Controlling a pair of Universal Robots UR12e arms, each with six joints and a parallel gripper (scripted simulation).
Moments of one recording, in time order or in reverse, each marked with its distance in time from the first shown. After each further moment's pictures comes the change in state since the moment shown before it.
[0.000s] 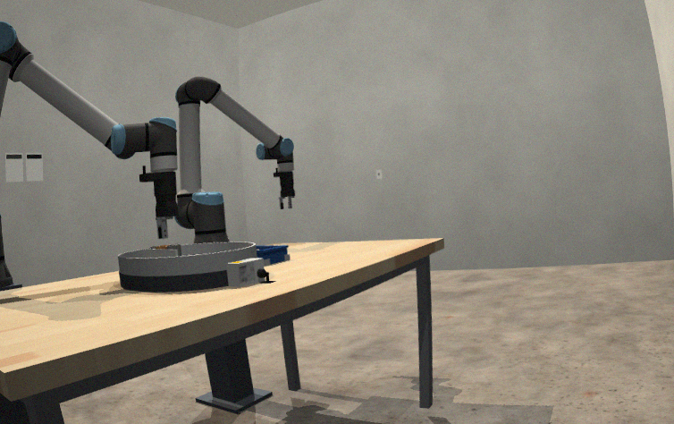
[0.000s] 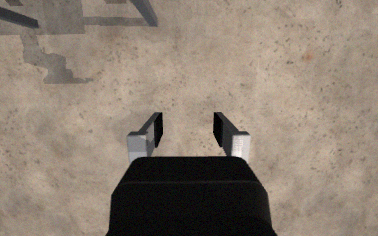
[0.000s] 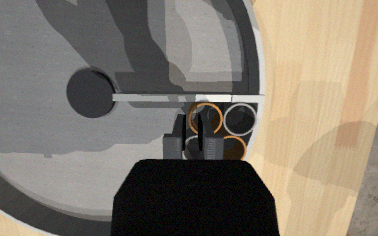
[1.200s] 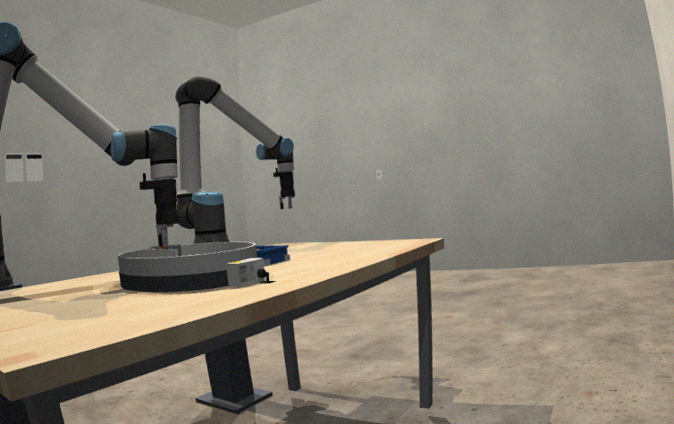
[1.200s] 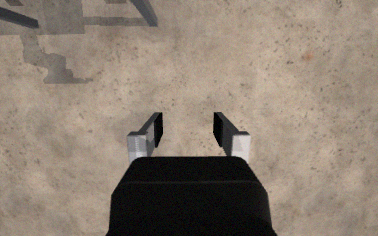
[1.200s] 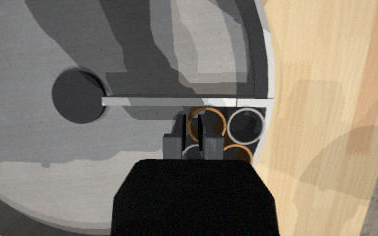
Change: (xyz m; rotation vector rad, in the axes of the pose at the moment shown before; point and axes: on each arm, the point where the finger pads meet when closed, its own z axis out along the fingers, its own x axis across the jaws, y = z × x) left arm 0.000 0.000 0.000 0.000 0.000 0.000; right arm 0.001 -0.001 0.023 0.002 0.001 0.000
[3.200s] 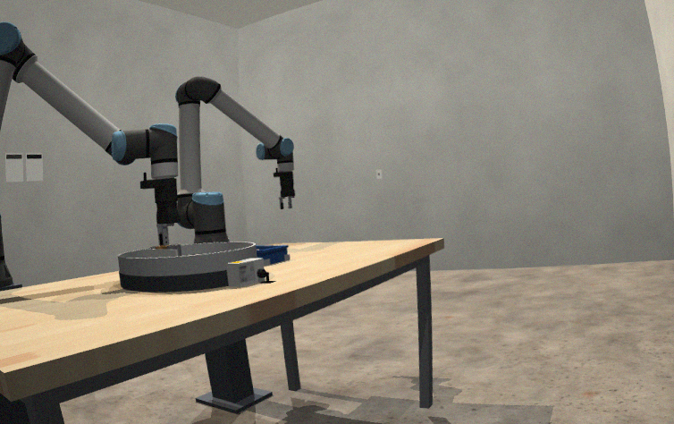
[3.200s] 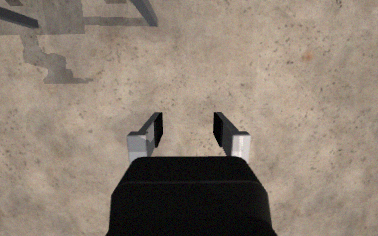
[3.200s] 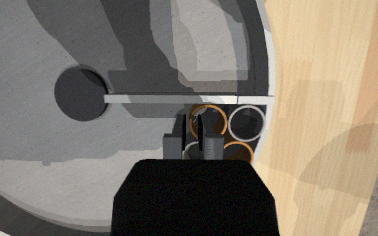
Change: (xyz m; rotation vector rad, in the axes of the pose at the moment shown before) left arm 0.000 0.000 0.000 0.000 0.000 0.000; right arm -0.001 0.002 -0.002 -0.002 -0.001 0.000
